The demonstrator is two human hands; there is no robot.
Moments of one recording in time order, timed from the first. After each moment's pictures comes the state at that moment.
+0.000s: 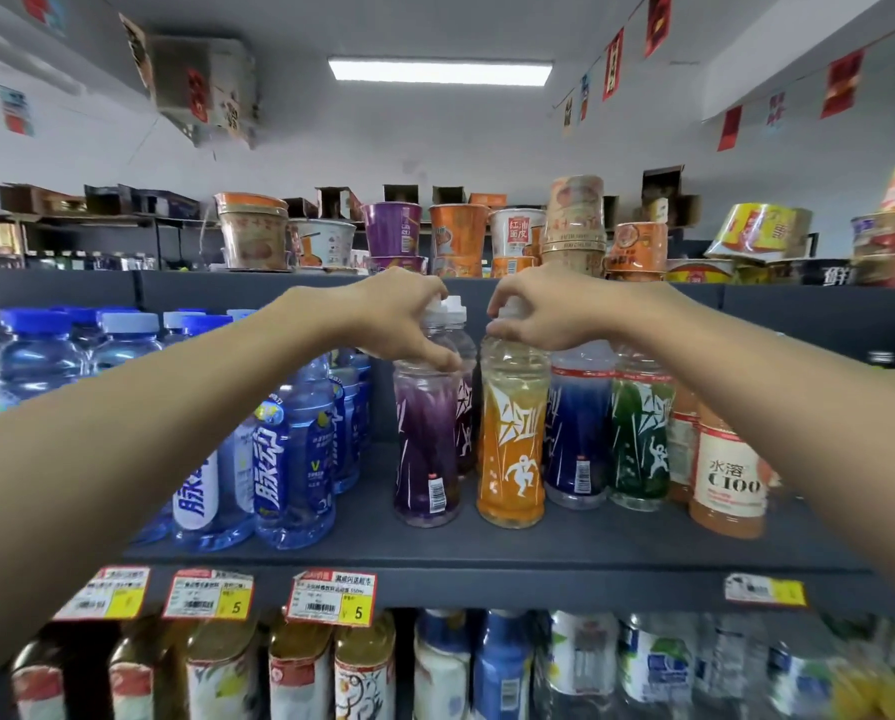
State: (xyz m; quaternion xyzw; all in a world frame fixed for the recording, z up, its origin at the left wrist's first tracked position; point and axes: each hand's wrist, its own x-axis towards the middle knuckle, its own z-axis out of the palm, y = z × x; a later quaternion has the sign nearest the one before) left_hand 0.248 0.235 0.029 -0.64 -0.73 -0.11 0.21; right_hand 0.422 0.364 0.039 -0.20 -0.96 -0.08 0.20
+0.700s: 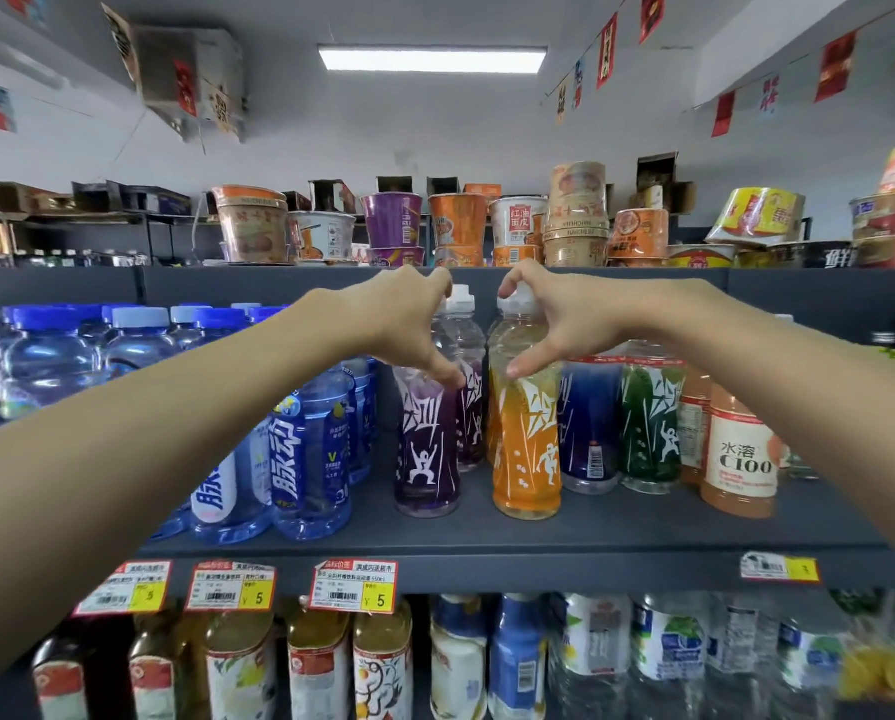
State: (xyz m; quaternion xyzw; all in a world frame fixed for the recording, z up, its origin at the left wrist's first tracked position) left_hand 0.247 0.227 0.017 -0.63 -0.74 -0.06 0.24; right_hand 0.438 0.358 0.026 -0.20 -0.97 0.02 0.14
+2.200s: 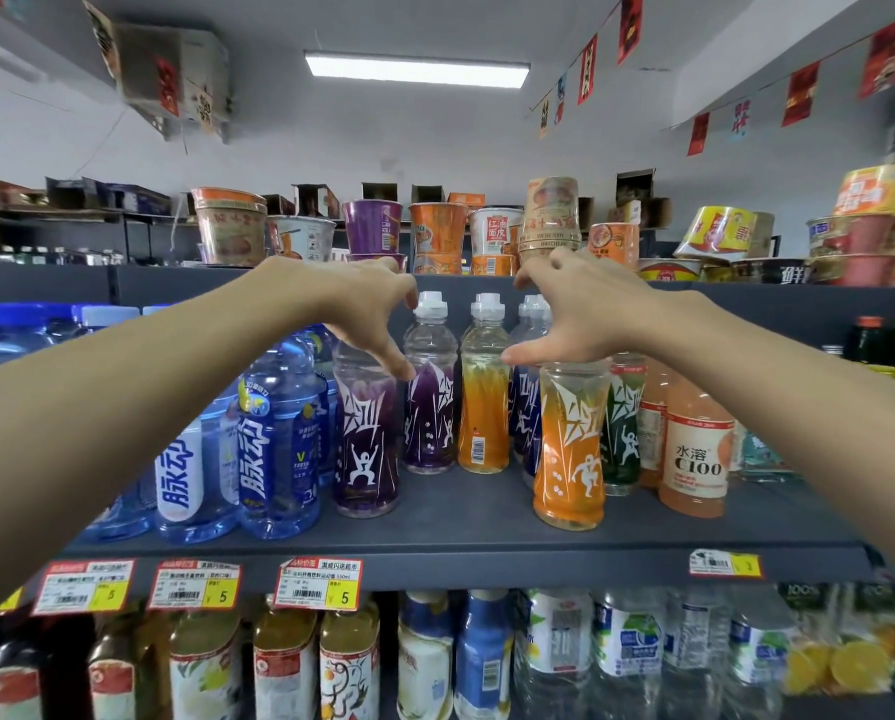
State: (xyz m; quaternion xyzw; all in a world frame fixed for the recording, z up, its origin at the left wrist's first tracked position) left_hand 0.242 0.226 0.044 -0.61 -0.77 0.05 0.20; right_hand 0.473 0.351 0.028 -0.28 -0.90 -0.25 0.21
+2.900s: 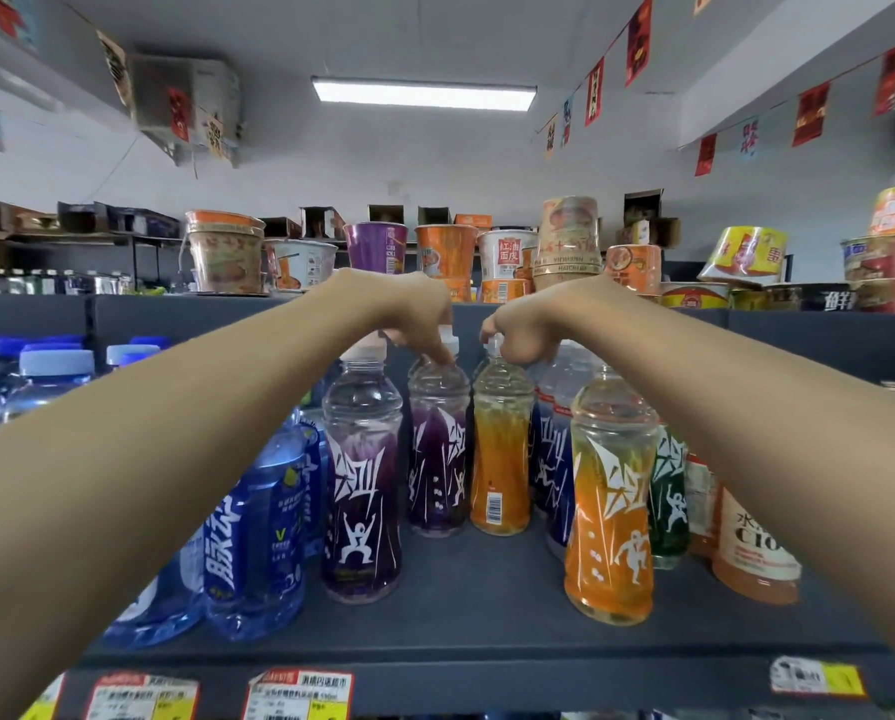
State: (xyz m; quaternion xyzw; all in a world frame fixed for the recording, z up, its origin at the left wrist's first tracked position) left_hand 0.218 0.322 0.072 -0.60 -0.77 0.04 0.19; right_hand 0.367 0.397 0.069 -0.34 -0.93 -0.15 -0.02
